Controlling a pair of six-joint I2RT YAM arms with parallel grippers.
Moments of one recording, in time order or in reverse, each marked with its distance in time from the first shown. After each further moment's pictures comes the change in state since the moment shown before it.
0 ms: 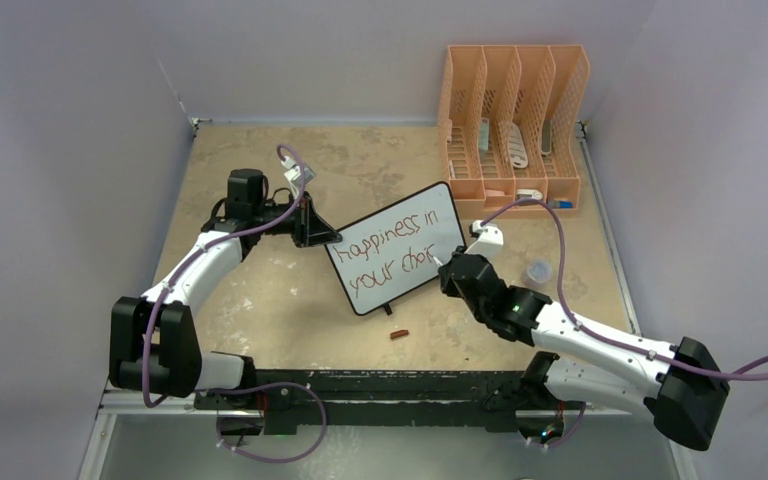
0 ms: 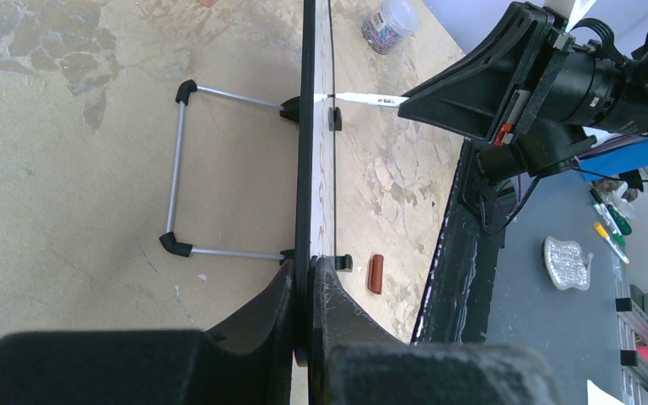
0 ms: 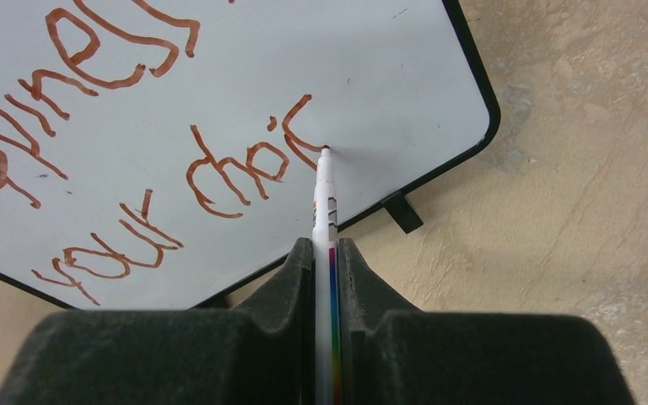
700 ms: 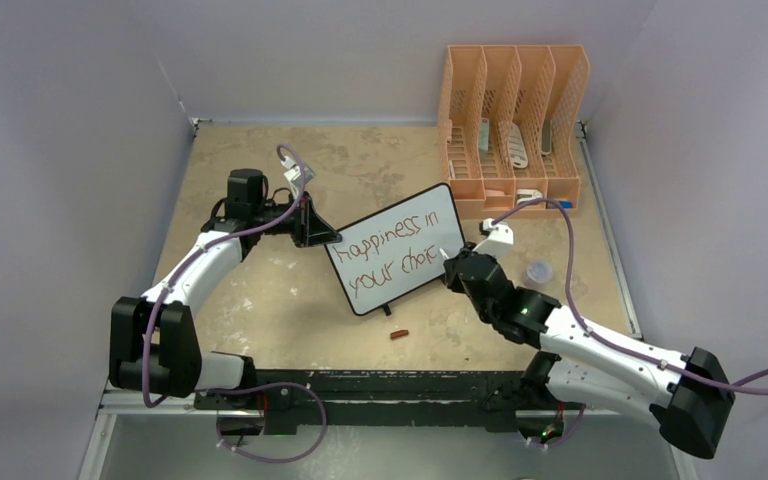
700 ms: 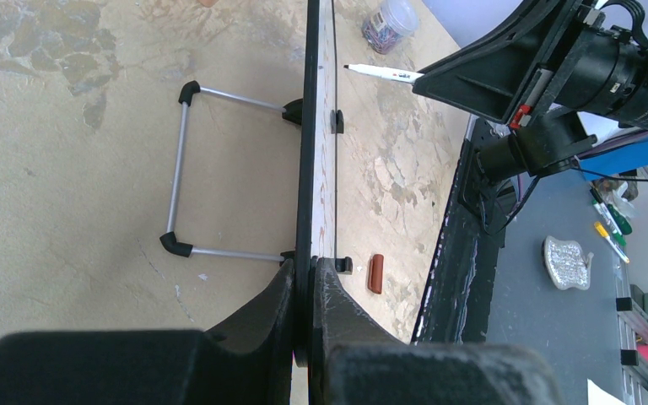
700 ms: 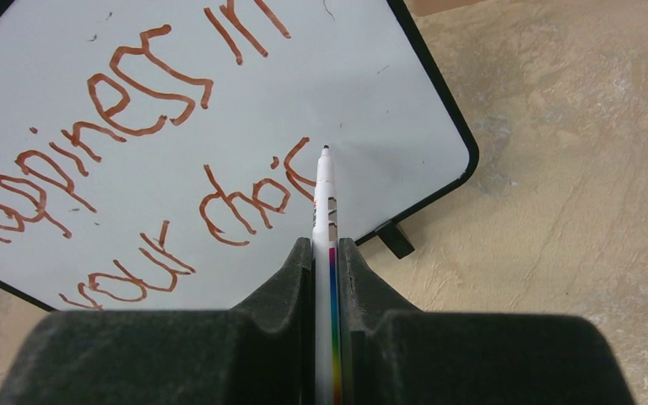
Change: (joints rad) left arm 0.000 0.000 0.000 0.000 0.001 0.000; right arm -0.003 -0.070 0.000 -0.001 0.060 -0.006
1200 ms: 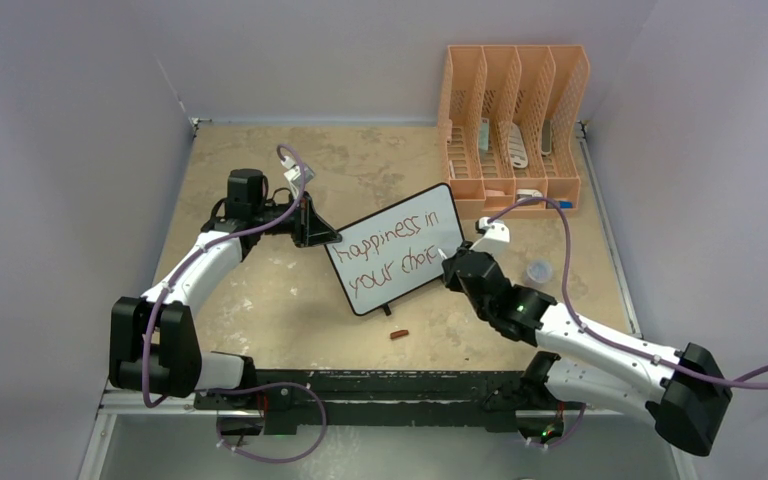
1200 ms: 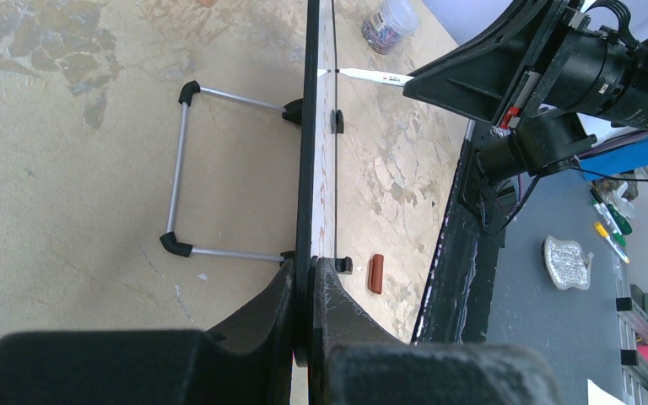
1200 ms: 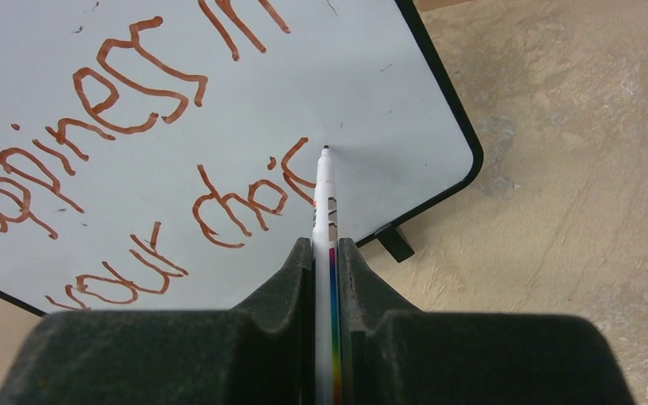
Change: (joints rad) left arm 0.000 0.000 0.000 0.000 0.000 0.000; right arm -0.019 0.037 0.000 0.024 -0.021 -0.021
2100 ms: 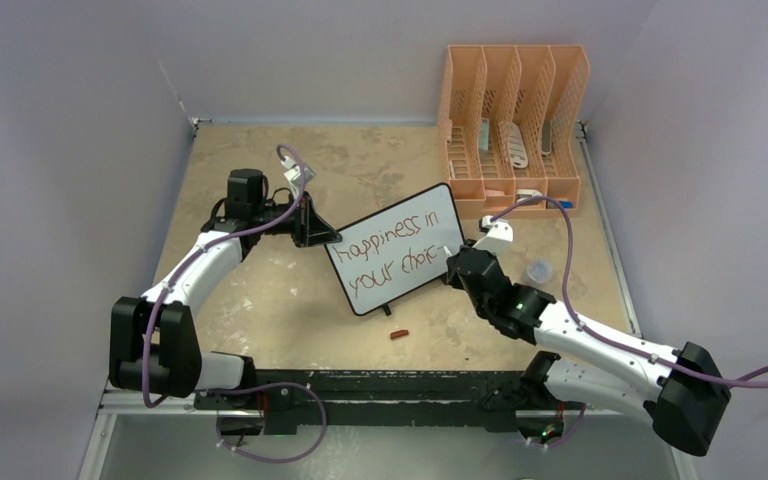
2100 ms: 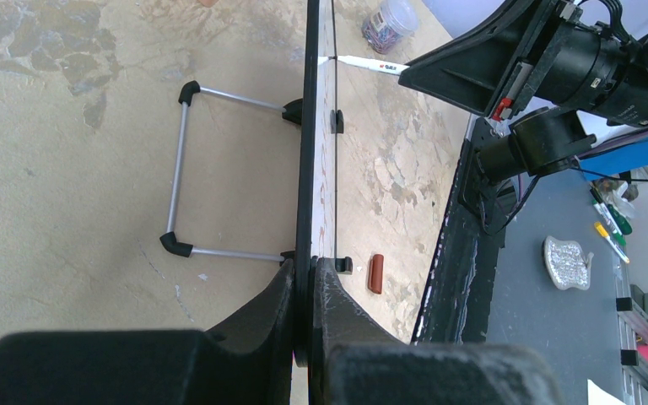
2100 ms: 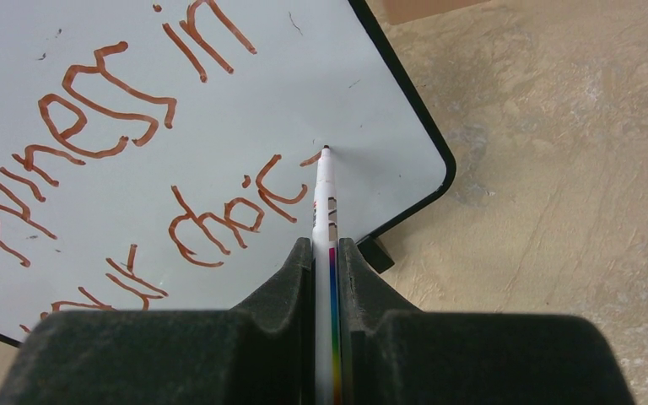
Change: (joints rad) left arm 0.000 0.000 0.000 0.000 0.000 0.000; right arm -0.021 0.018 0.000 0.002 0.031 0.002
